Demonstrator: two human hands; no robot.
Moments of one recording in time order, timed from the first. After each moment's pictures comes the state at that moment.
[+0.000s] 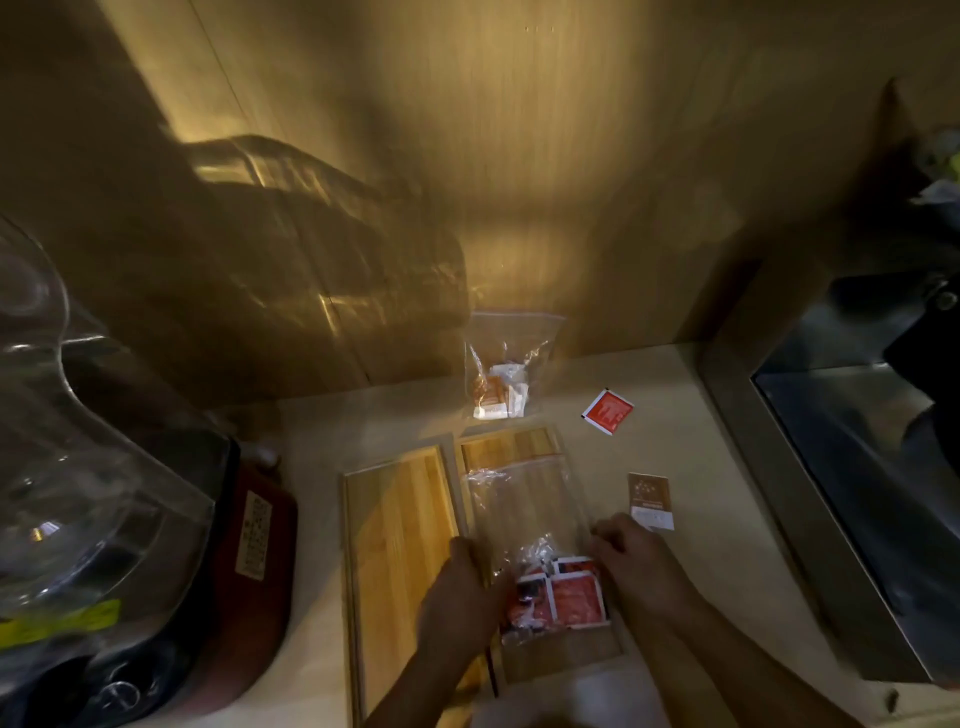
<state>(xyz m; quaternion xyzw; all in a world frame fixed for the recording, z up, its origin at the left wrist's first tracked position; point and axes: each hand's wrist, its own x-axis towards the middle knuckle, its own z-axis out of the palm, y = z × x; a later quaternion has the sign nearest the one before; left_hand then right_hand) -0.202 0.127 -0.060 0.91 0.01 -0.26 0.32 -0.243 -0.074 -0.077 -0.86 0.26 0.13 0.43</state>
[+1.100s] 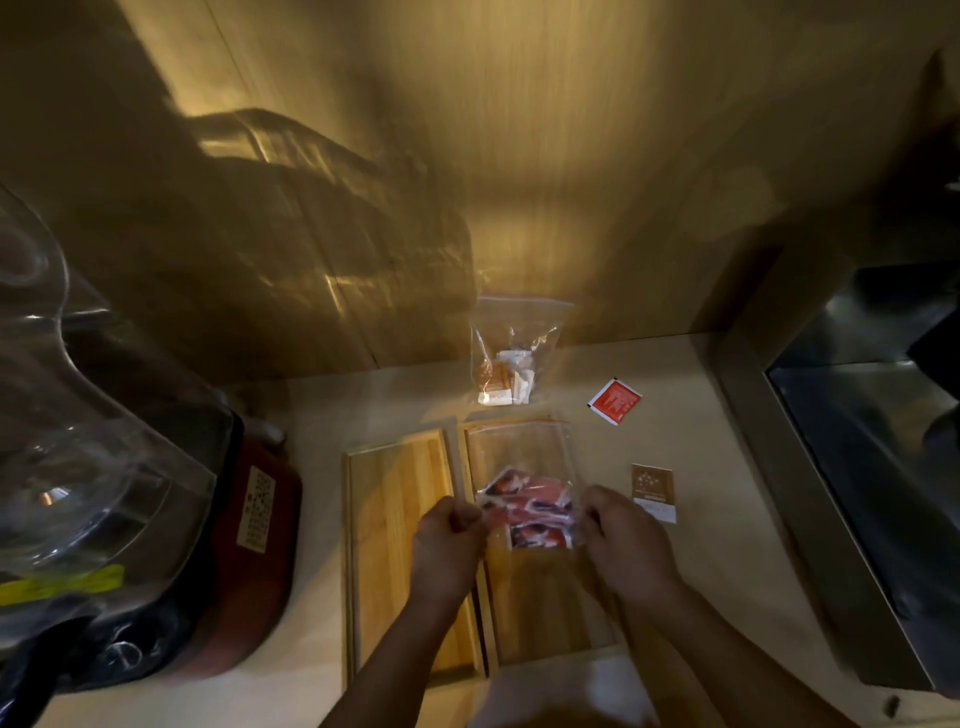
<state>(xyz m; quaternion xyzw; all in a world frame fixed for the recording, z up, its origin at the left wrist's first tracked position) -0.187 0.122 -0.041 0.79 0.10 -0.18 0.58 -0.232 -0.055 -0.037 -0.94 0.15 0.05 0.31</state>
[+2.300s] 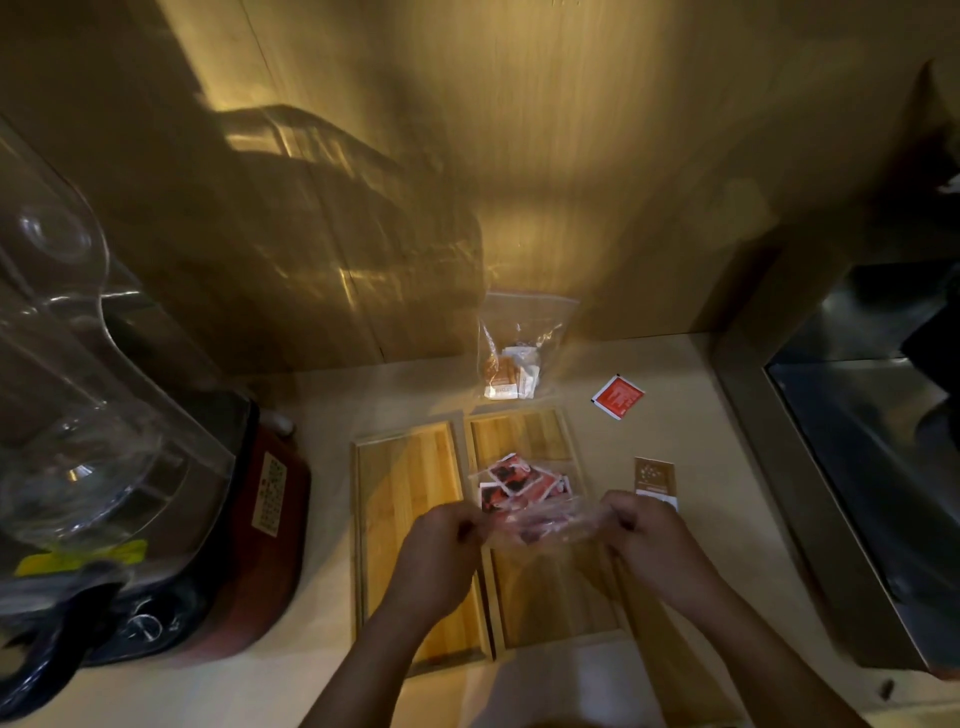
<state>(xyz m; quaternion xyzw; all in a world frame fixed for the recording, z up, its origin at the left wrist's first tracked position) -0.200 0.146 0.006 0.90 -0.11 -0.20 0.37 -0.253 -0.061 -0.016 -0.85 0.15 0.07 0.51</state>
